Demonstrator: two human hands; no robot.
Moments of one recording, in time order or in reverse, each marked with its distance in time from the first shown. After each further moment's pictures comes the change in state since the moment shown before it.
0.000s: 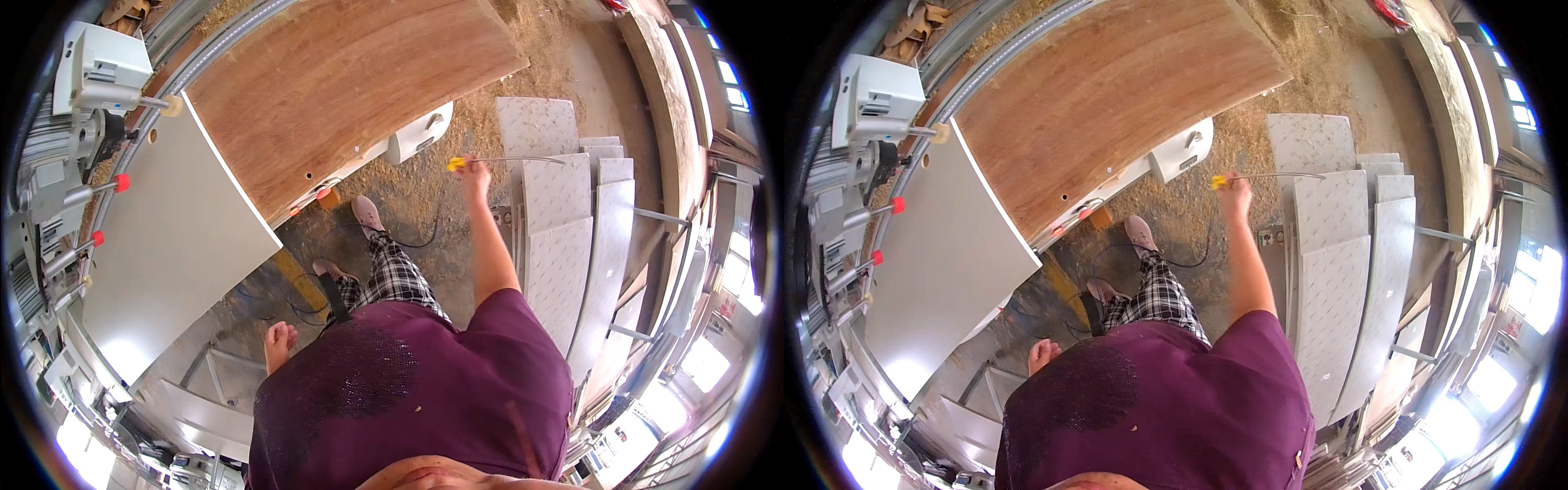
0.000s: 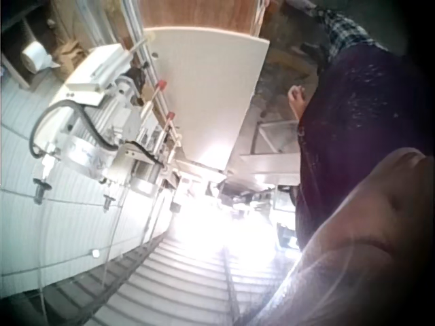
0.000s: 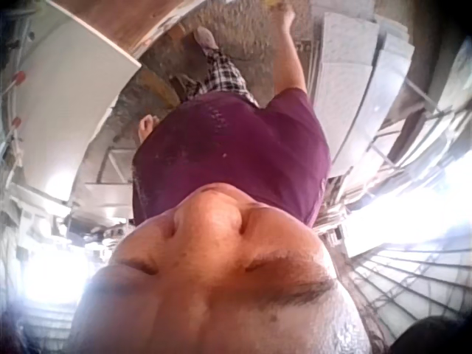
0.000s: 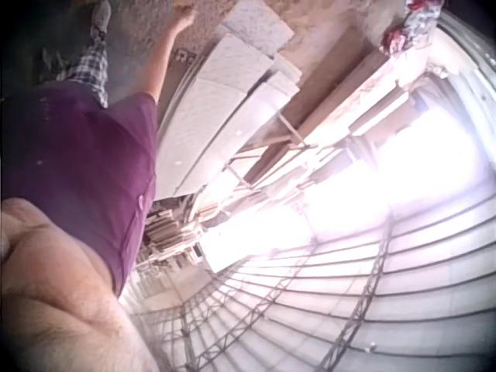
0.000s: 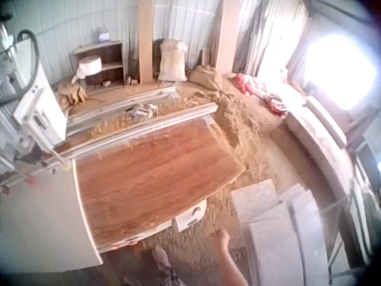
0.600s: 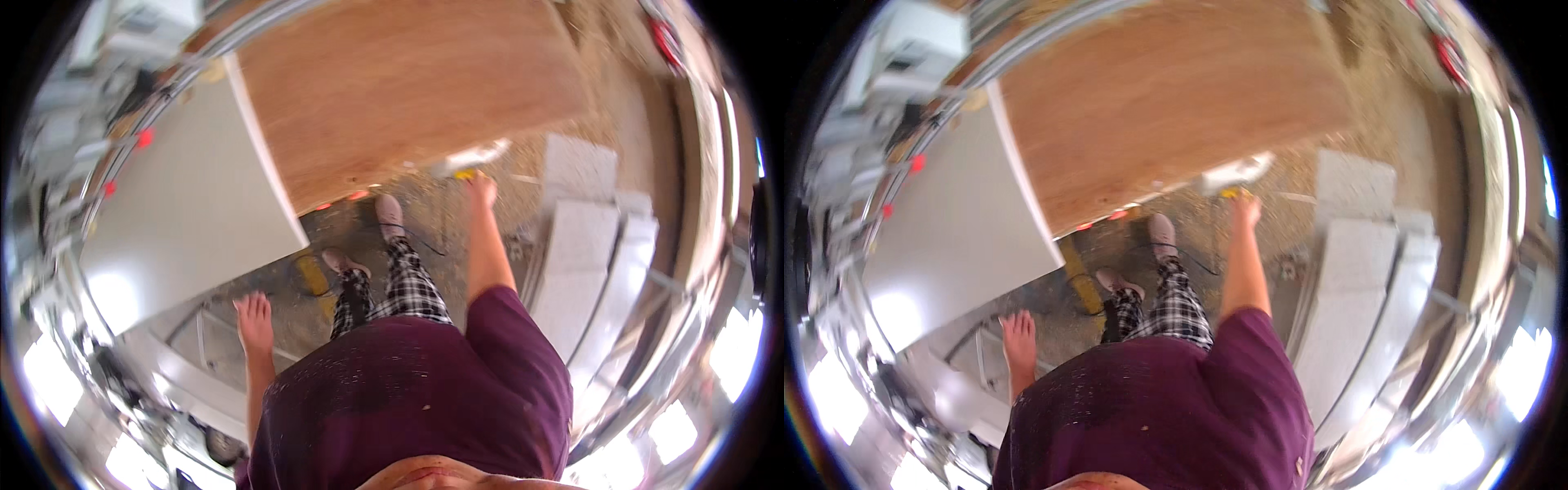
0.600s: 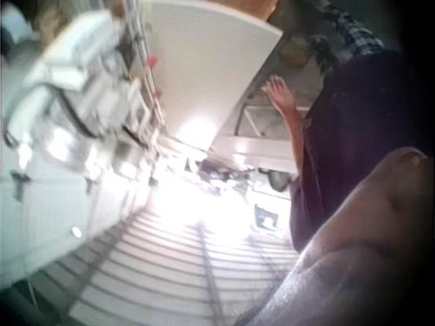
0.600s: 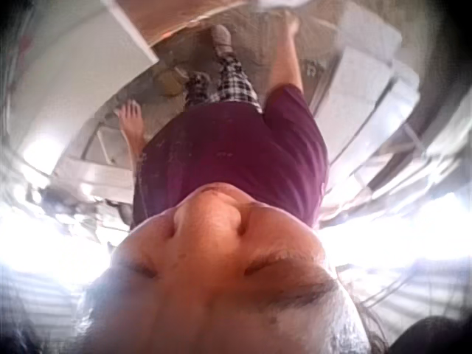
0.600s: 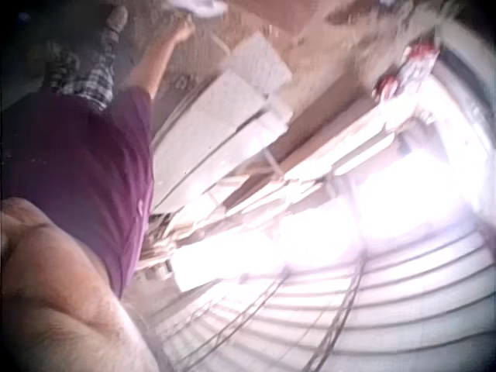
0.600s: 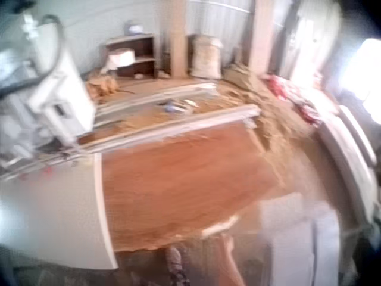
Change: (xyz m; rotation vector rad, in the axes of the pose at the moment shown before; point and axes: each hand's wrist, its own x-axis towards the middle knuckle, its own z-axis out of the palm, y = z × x) left_hand 0.025 0.040 -0.015 -1.013 0.213 0.124; right_hand 0.025 0.021 0.110 0.552 -0.062 0.406
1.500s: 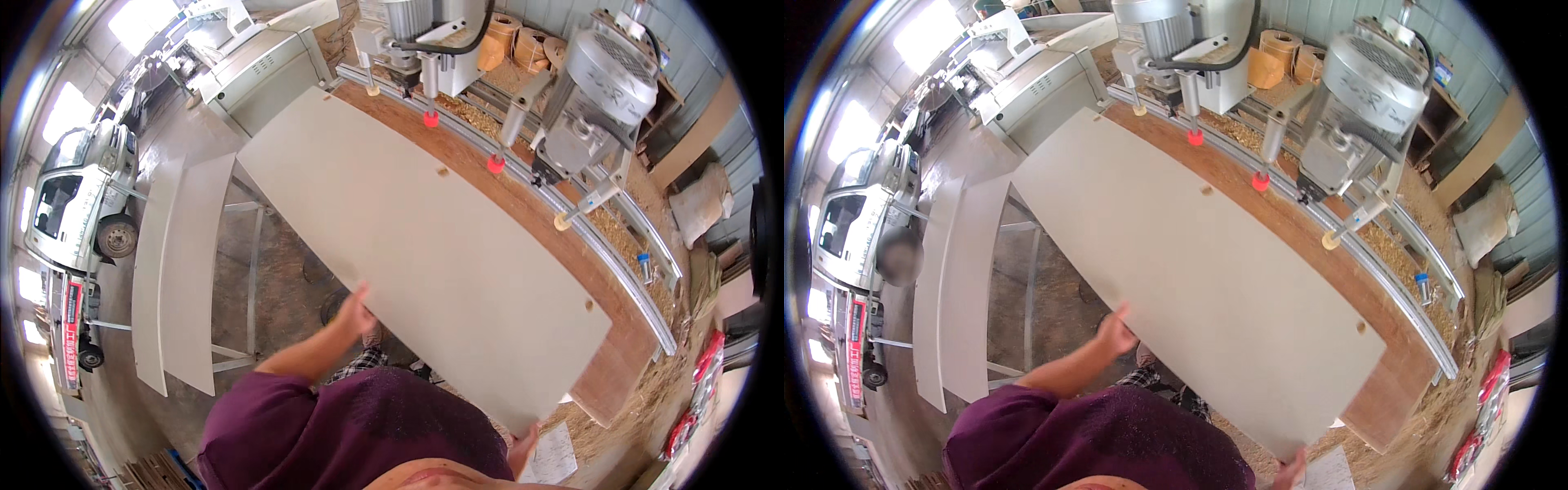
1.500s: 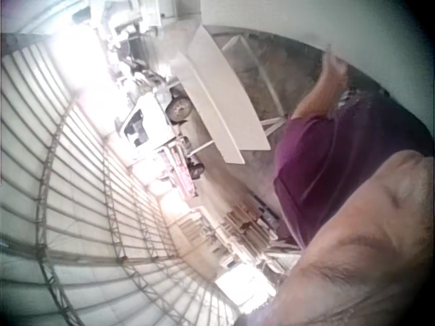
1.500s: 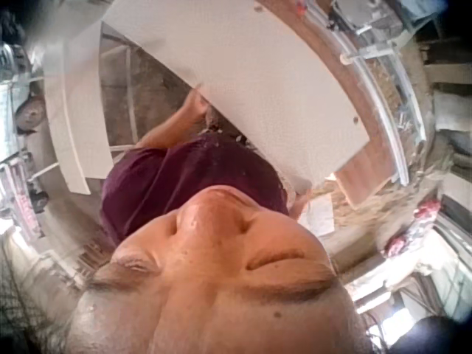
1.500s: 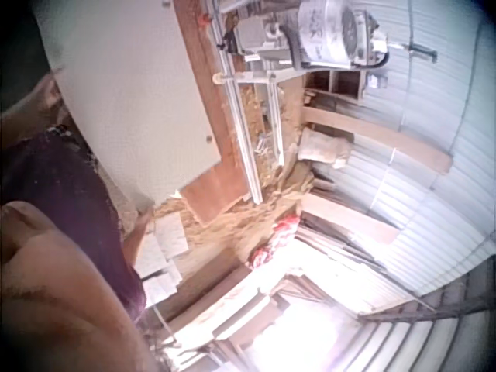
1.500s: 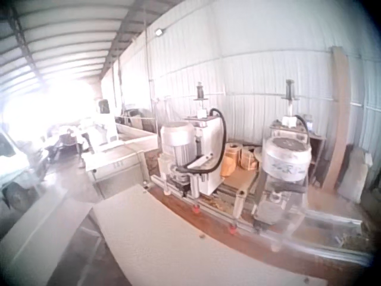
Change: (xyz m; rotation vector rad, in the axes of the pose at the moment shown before) left_hand 0.001 0.000 -0.036 -0.717 -0.165 0.103; right_hand -0.207 -0.193 -0.054 -0.388 -0.679 0.052
